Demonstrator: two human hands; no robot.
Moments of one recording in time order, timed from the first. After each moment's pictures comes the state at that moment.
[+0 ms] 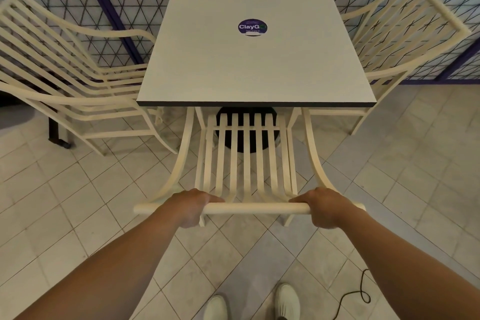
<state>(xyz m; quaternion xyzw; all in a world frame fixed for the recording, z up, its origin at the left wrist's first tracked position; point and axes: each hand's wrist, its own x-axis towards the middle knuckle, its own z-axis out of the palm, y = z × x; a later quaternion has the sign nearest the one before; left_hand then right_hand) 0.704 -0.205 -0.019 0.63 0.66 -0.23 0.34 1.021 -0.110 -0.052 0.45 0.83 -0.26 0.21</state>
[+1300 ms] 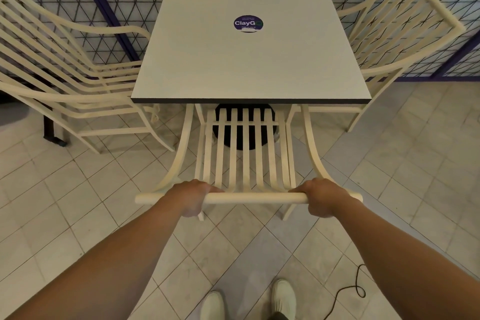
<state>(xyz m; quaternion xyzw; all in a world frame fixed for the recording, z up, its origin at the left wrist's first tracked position) 0.710 -0.187 -0.028 0.63 0.67 -0.22 0.33 1.025 -0.094 -0.049 0.47 0.81 -0.24 0.24</state>
